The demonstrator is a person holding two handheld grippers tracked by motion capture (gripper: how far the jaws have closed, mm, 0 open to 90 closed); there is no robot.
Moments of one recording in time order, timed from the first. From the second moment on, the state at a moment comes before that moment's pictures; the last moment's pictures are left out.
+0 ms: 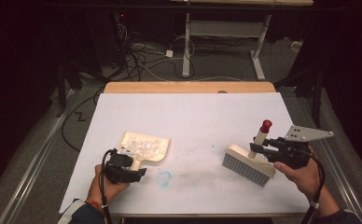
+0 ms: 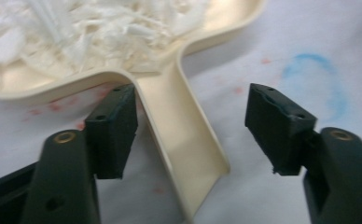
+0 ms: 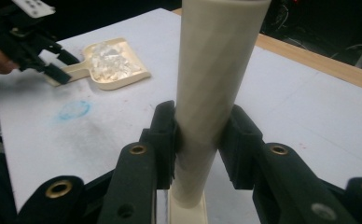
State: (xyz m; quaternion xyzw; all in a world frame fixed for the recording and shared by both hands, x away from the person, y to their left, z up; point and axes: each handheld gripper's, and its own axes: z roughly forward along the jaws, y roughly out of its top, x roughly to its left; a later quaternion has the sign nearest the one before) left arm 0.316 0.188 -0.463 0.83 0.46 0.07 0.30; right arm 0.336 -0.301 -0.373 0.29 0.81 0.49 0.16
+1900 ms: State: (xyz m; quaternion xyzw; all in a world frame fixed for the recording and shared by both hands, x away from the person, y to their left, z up) left arm 0.286 0.192 -0.455 0.82 0.35 0.26 0.38; right arm 0.463 -0.253 -0.402 0.42 0.77 0.39 0.29
